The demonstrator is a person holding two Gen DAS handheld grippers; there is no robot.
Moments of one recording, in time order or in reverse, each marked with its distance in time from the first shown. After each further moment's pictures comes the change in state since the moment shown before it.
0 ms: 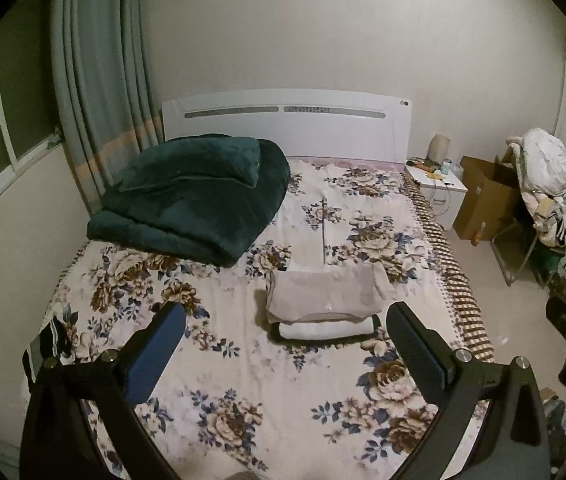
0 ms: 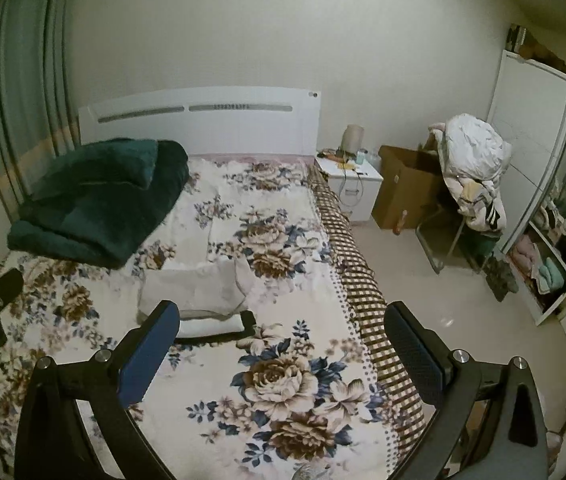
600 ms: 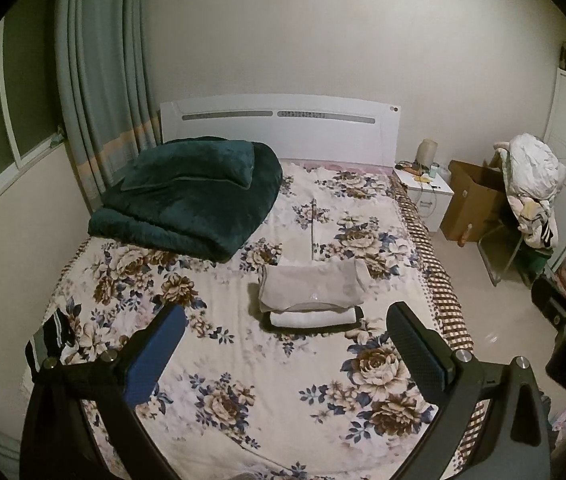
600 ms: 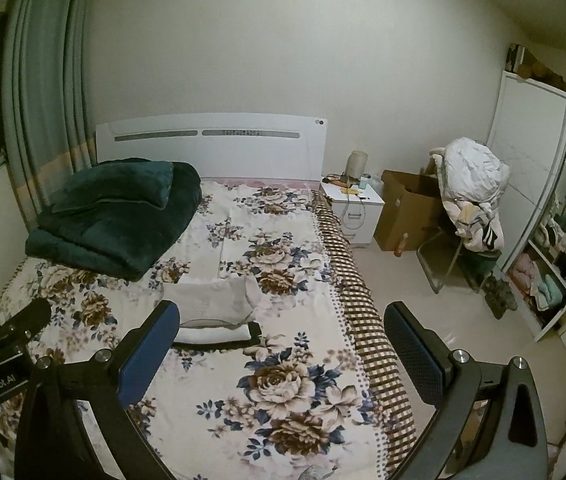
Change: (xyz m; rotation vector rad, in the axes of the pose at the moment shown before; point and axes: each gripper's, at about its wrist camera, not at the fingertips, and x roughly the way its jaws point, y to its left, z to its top) left arm -0.063 -0.007 -0.009 -0.005 -0.007 -0.028; right arm -0.101 -0.002 0.011 -0.025 -0.052 0.026
